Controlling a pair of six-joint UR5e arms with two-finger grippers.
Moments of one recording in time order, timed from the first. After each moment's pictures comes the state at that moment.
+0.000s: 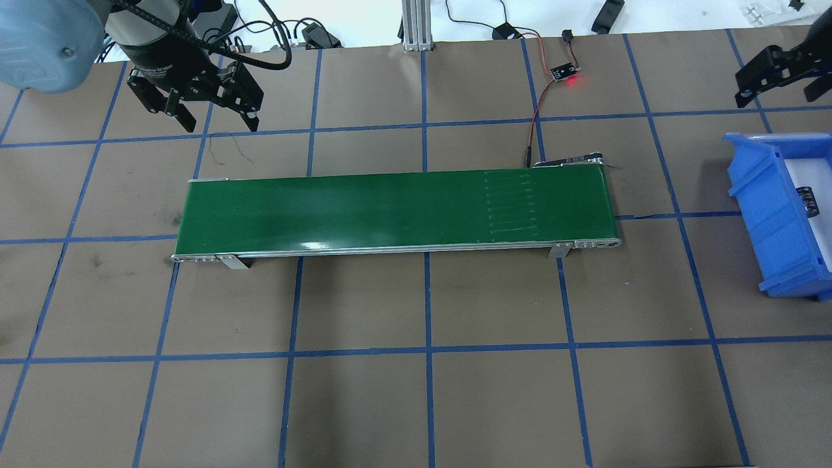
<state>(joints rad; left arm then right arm) -1.51 -1.74 -1.45 -1.52 1.54 0.13 1.13 -1.46 1.59 -1.87 -1.54 -0.45</state>
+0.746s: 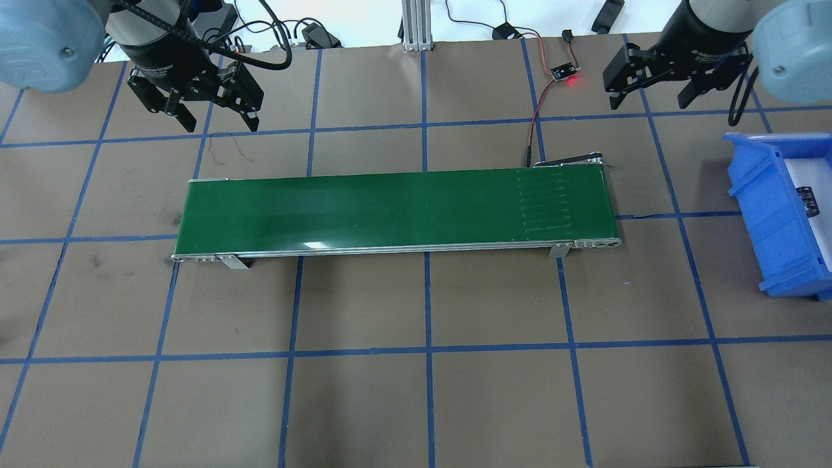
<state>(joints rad) -1.51 -1.74 -1.45 -1.52 1.54 0.13 1.43 -1.49 1.59 -1.82 -1.54 -0.10</state>
